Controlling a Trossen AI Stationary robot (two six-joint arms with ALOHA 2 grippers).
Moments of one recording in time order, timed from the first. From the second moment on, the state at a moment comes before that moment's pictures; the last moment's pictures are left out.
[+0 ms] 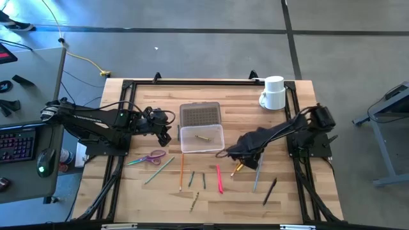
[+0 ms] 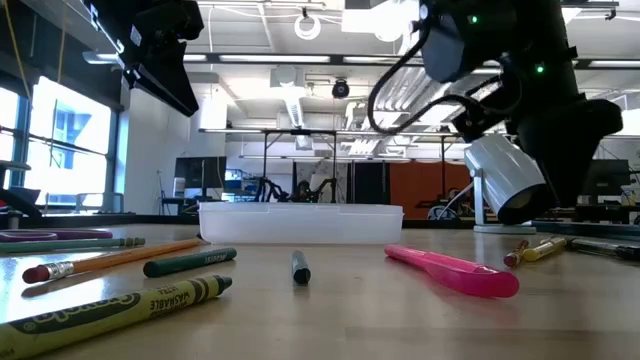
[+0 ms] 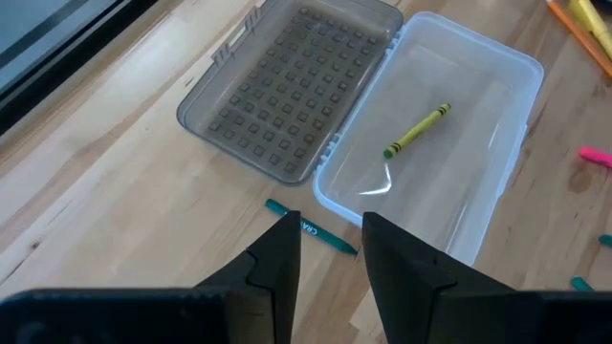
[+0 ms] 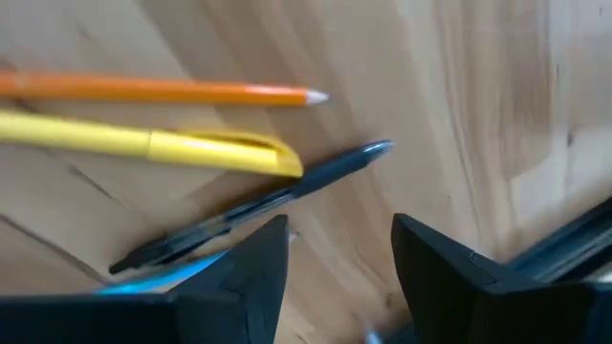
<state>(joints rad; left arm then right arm) -0.11 1.04 0.84 -0.74 -0.45 -0.58 0.22 1.73 1.10 -1.24 0.13 0.76</state>
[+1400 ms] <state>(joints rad) -0.11 1.04 0.84 -0.68 -0.45 -0.61 0.12 1.56 0.69 -0.73 0.10 1.25</state>
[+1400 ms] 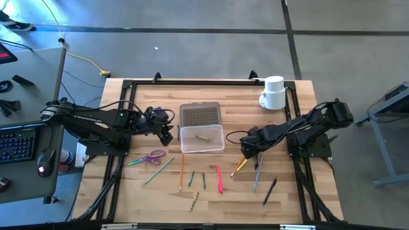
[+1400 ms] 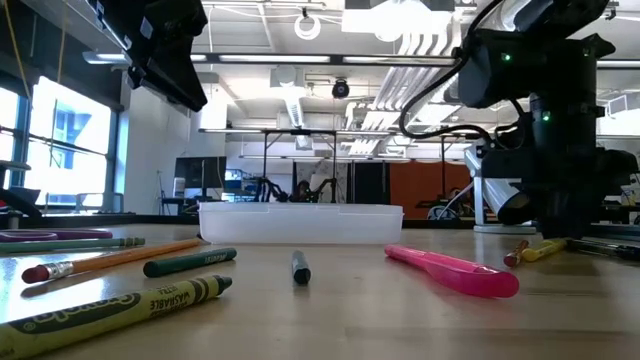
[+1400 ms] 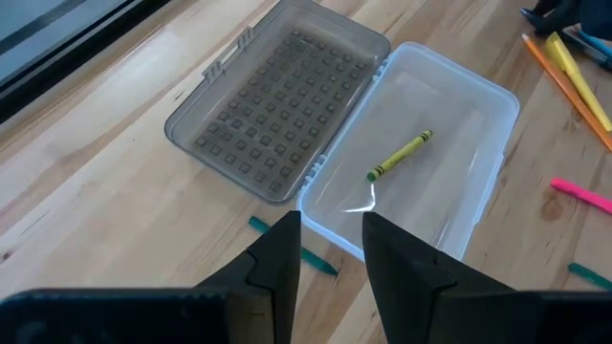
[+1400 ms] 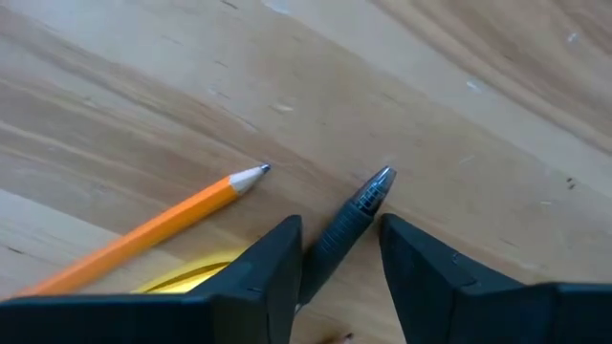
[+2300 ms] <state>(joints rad) -0.11 1.04 0.83 -0.68 -0.46 -0.60 0.06 1.51 0.98 -0.46 0.37 0.64</state>
